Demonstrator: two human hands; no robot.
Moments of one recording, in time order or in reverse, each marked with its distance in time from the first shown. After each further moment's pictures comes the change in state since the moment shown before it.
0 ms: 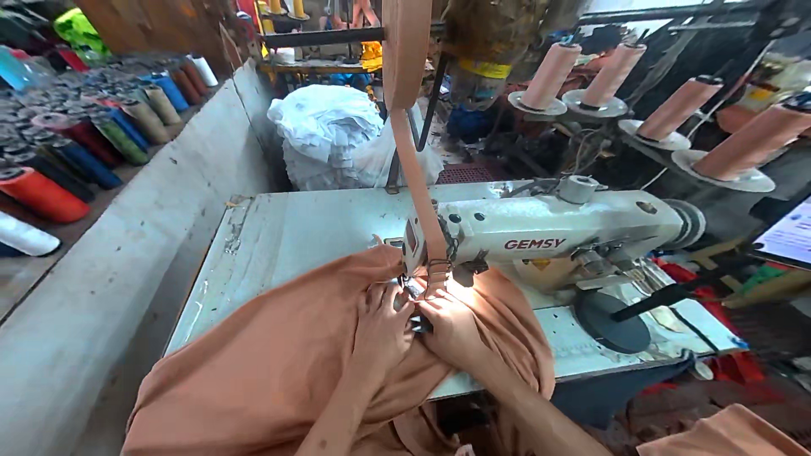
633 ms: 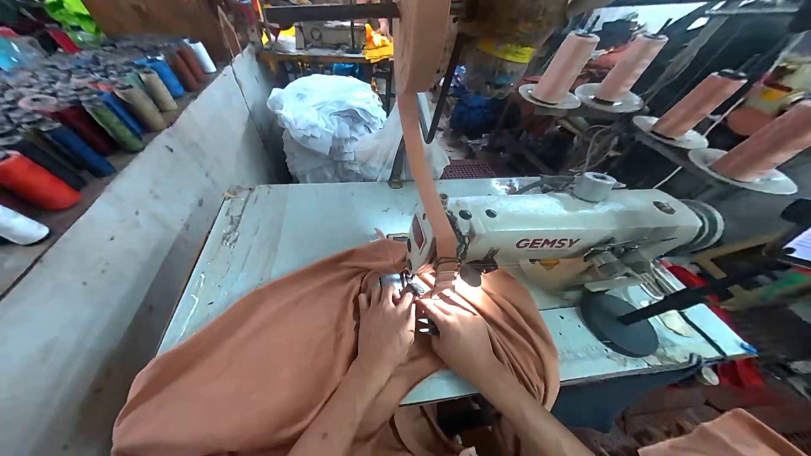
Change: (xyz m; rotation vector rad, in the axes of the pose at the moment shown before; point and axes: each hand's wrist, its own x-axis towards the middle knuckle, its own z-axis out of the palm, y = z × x) left_hand 0.005 0.002 0.015 0.089 0.182 -0.093; right_hand -0.012 -0.002 0.015 -0.158 0.166 0.020
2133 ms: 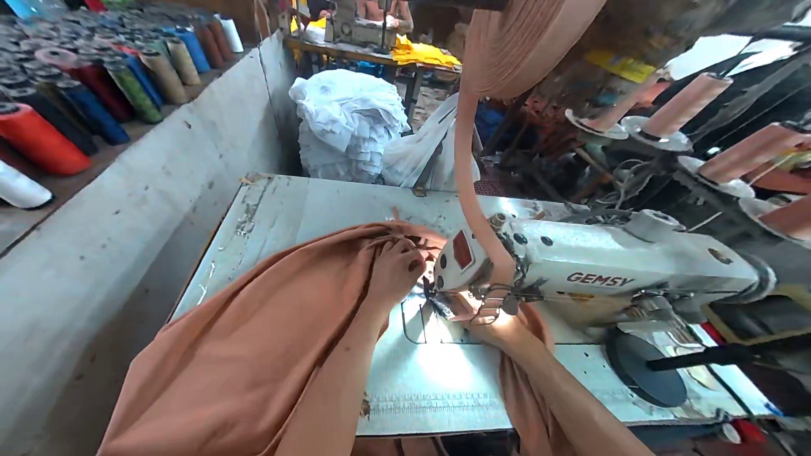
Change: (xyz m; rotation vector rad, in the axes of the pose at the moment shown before) left_hand 0.105 -0.074 0.016 -0.441 -0.102 -0.017; right_hand 0.056 0.051 -0.007 0.032 -0.329 0.151
